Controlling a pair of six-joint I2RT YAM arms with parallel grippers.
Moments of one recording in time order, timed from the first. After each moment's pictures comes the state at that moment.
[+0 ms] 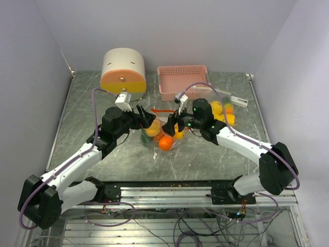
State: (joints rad) left arm -0.53 1.04 0.65 0.18 0.09 -0.56; right arm 0.64 1.41 0.87 0.16 -0.47 0.11
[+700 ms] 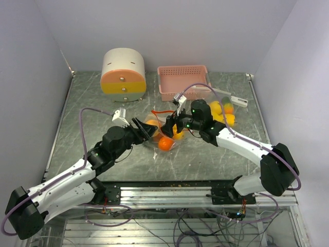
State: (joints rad) left arm -0.78 0.81 0.51 0.11 -0.18 -0.96; right arm 0.67 1.39 0.87 0.16 -0.44 0.11
